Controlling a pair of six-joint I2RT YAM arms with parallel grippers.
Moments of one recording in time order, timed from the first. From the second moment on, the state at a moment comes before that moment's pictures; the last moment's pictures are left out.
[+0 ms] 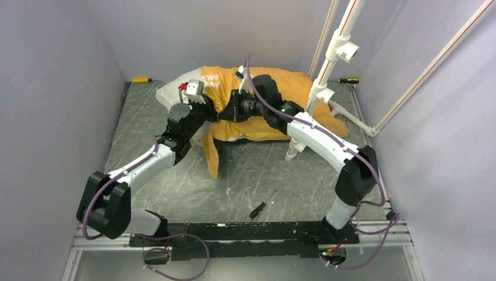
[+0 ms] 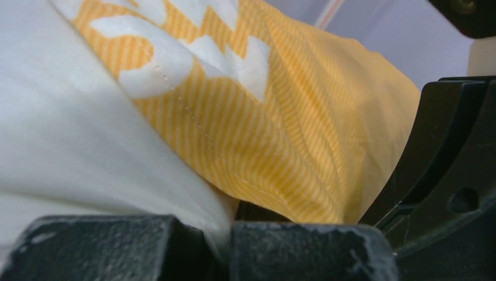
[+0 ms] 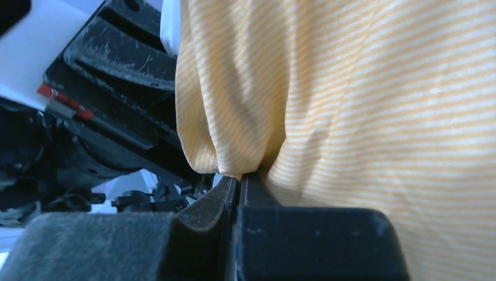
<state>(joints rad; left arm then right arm) -0.46 1.36 0.86 0.52 0.13 -0.40 0.72 1.67 1.54 -0.23 -0.39 0.52</state>
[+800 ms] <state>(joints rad) -0.49 1.37 1.00 0.20 -0.17 -0.22 0.63 1.82 1.67 -0.21 -0.56 0.64</state>
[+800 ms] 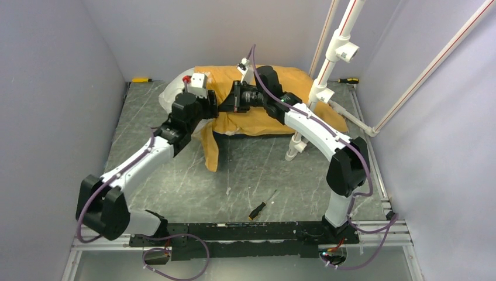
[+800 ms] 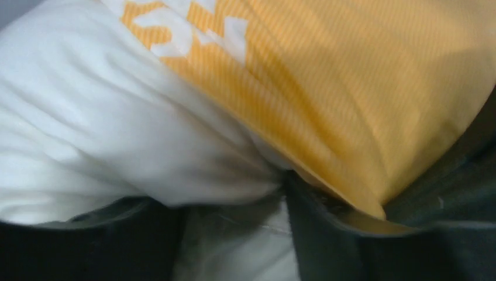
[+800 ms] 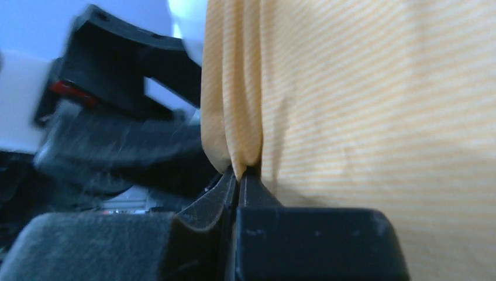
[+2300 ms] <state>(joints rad) -0.23 1.68 1.16 0.41 0.52 -0.63 0.50 2.11 1.98 0.19 -0.91 1.07</state>
